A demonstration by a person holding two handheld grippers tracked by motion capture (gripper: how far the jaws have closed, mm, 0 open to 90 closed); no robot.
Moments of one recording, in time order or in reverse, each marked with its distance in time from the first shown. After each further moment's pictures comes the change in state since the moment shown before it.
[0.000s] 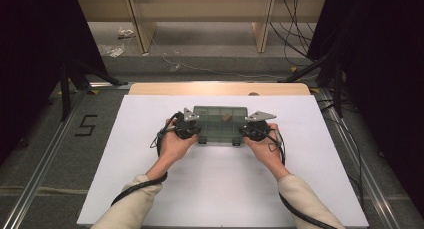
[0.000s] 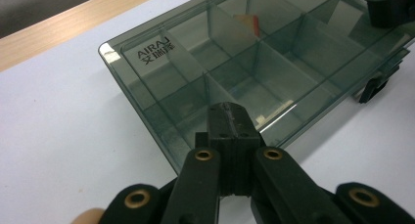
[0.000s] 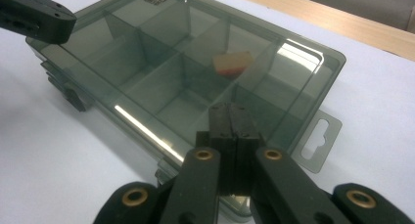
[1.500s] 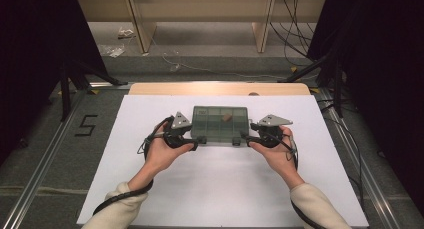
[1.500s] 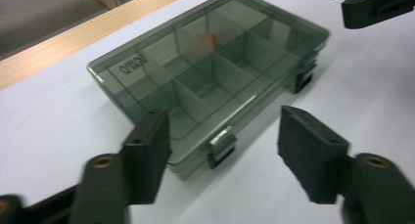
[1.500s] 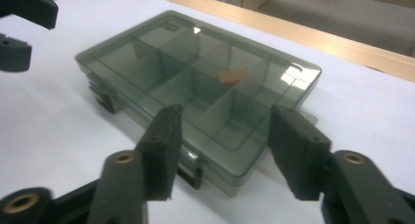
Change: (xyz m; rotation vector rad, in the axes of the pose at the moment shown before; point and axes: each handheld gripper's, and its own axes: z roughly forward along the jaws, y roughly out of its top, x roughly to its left) left arm -0.006 -0.011 -0.047 -0.082 -0.112 0.059; right arm -0.006 -0.010 -0.039 -0.107 0.056 0.014
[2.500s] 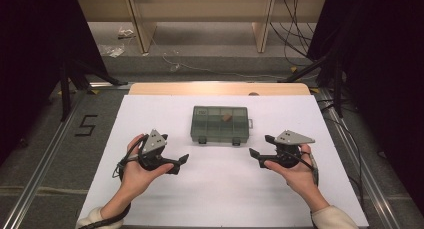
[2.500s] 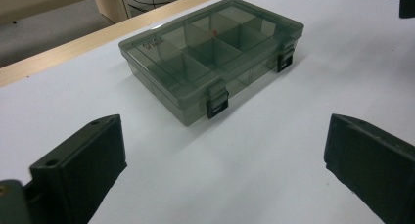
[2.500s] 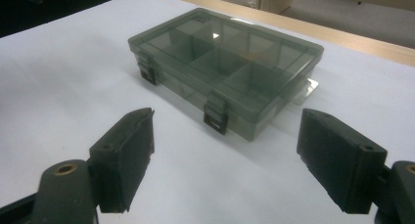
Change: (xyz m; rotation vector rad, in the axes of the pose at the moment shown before) left arm -0.006 -0.052 -0.061 -0.104 0.032 -0.020; right arm 0.005 -0.032 -0.058 -0.041 0.064 -0.005
